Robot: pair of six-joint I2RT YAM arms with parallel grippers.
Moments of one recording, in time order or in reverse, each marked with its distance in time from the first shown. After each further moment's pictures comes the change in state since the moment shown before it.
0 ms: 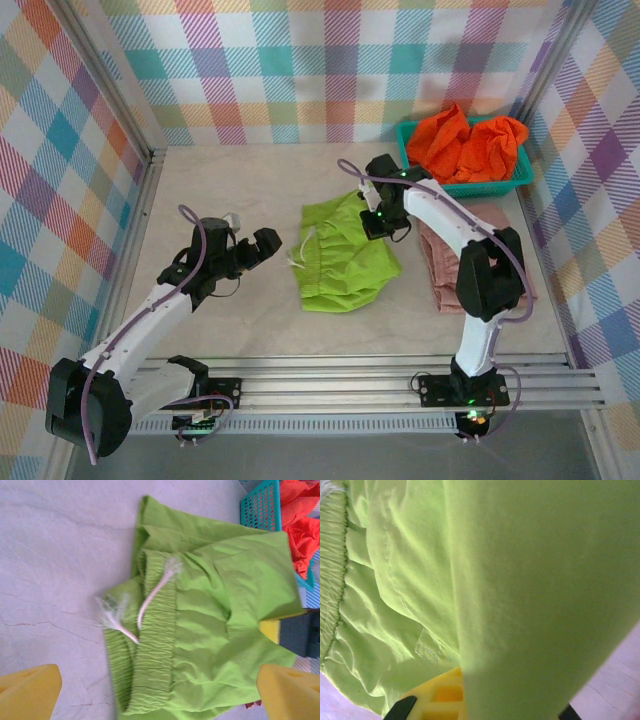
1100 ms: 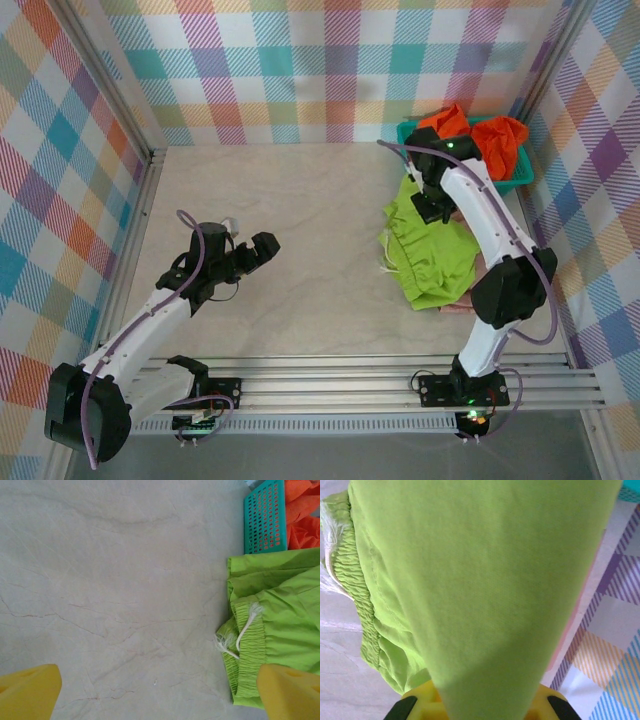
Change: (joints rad) left arm 0.012 -0.028 -0.043 0.010 0.011 -0.006; right arm -0.142 -0.084 0.274 -0.436 0.466 -0.156
